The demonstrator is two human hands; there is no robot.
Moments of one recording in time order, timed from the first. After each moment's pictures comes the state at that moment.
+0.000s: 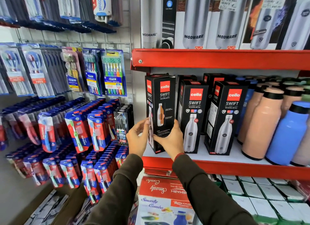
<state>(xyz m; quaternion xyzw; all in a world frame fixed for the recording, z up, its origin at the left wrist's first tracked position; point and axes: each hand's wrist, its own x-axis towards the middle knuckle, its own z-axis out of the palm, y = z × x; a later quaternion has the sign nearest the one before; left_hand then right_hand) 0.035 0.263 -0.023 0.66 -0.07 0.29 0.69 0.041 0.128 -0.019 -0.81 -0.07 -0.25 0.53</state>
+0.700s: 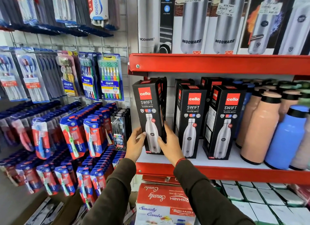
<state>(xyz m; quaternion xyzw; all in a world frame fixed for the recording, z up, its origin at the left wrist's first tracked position) 0.065 0.280 -0.043 0.70 -0.06 0.16 0.69 0.052 0.122 -0.023 -0.84 -0.16 -0.20 0.47</state>
